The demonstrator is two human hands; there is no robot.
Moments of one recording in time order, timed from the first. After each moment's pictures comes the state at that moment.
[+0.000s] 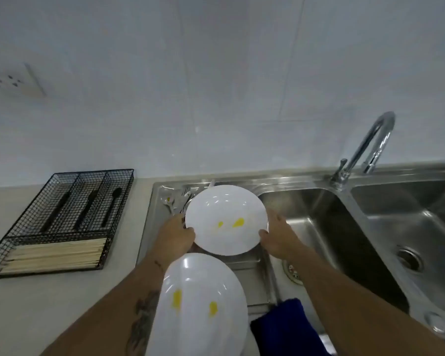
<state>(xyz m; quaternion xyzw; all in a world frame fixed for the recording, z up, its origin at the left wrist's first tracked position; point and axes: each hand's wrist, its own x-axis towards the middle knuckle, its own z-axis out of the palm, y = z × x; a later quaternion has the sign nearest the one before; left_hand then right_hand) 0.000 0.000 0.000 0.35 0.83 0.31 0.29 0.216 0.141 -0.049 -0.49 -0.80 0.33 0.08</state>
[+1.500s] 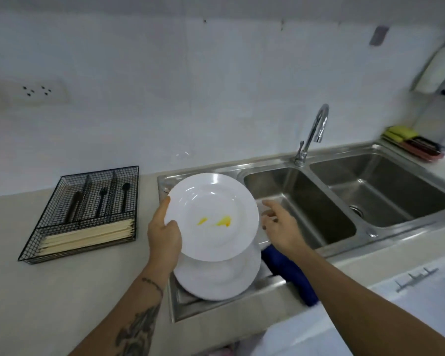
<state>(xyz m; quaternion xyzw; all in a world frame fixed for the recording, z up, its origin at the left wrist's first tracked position) 0.001 -0.154 0.028 0.25 0.66 0.64 0.30 0.237 -0.072 0.037 -0.54 -0.67 0.39 0.33</state>
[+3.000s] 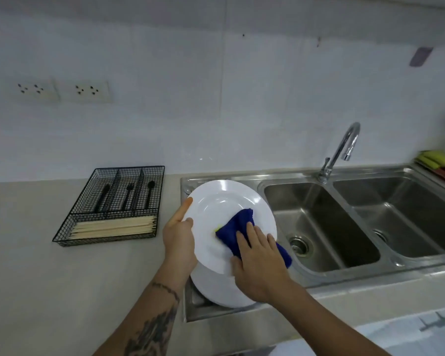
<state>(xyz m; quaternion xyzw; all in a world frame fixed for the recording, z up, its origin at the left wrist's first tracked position) 0.009 -0.178 0.075 0.08 0.57 0.72 0.39 0.172 -0.145 0.048 -0.44 -0.90 0.07 0.03</state>
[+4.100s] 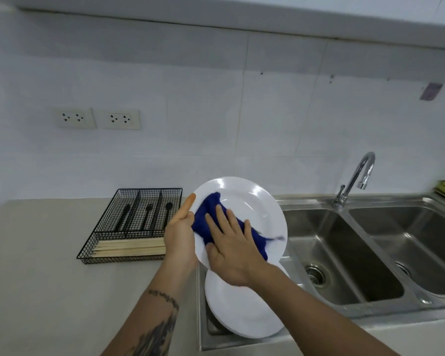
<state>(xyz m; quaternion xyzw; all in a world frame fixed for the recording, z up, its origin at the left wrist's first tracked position) -0.029 -0.186 0.124 0.11 0.50 0.77 0.38 0.083 -0.139 0.106 -0.33 -0.93 0.09 0.09</state>
